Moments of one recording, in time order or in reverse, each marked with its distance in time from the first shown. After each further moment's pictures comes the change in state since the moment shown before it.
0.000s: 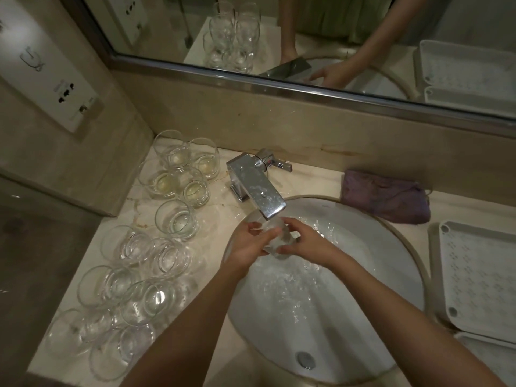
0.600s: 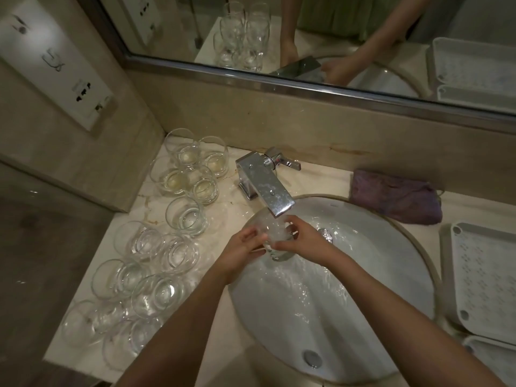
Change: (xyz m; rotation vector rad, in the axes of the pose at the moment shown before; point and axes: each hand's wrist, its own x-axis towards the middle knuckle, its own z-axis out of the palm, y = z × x) left_hand -0.005 -0.013 -0.039 -0.067 -0.193 -0.028; right_hand 0.005 -0.010 0.016 0.068 0.035 -0.031
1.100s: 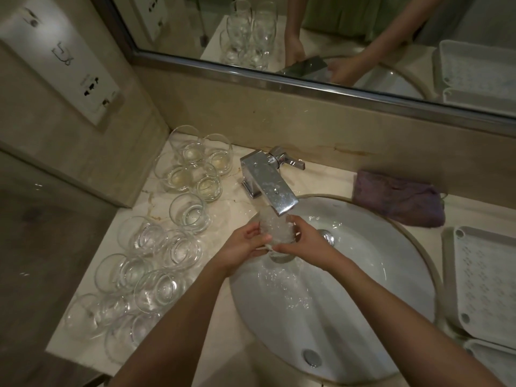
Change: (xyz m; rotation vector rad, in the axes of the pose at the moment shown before) left_hand -0.002 0.009 -0.004 0.119 -0.052 0.014; right_hand -0.006 0.007 0.004 0.011 0.026 -0.035
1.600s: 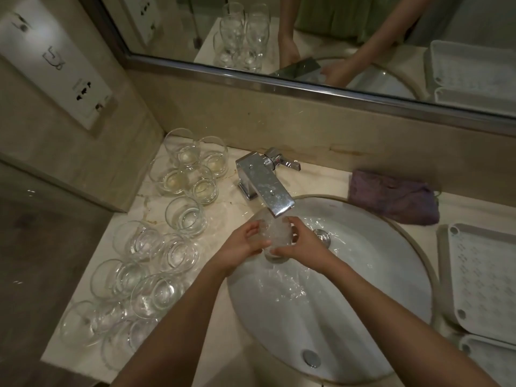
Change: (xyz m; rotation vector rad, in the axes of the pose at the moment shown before) left_hand 0.003 0.003 0.000 0.052 -0.009 0.019; right_hand -0.002 0.003 0.005 0.035 0.029 -0.004
